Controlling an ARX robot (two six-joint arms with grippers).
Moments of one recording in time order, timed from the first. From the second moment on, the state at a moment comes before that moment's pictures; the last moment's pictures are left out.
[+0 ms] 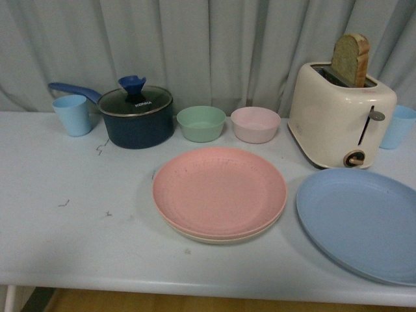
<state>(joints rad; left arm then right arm) 0.00 0.35 0.01 0.34 0.00 -0.01 0.00 0.00 0.01 0.00 0.00 0.00</state>
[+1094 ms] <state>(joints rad) 0.00 0.01 0.01 0.00 0.00 -0.01 0.00 0.00 0.01 0.00 0.00 0.00</state>
